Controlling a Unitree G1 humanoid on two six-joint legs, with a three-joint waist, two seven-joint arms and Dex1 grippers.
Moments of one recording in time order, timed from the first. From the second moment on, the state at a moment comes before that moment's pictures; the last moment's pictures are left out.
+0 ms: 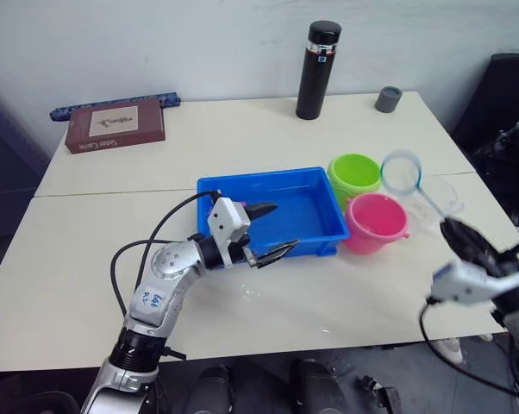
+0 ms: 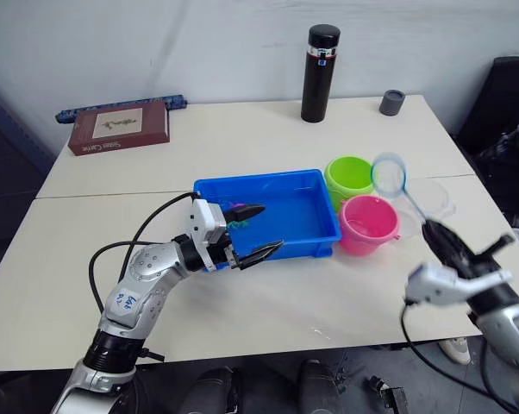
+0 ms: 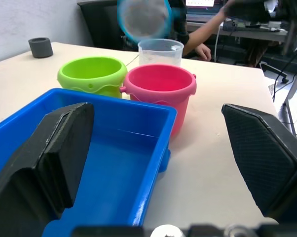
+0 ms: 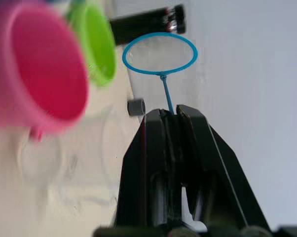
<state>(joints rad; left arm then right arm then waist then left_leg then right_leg) -0.35 0.28 -0.15 -0.19 -0.30 0.25 -0.68 0.14 -0.72 -0.35 -0.42 -0.32 -0.26 0.33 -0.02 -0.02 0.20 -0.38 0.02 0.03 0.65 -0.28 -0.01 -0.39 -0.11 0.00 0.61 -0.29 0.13</state>
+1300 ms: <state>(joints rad) -0.06 0.29 0.01 -0.54 -0.24 0.44 -0.32 -0.53 -0.53 0.09 -0.10 0.20 0.71 0.66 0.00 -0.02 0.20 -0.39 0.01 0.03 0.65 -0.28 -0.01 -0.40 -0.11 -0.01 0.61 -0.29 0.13</state>
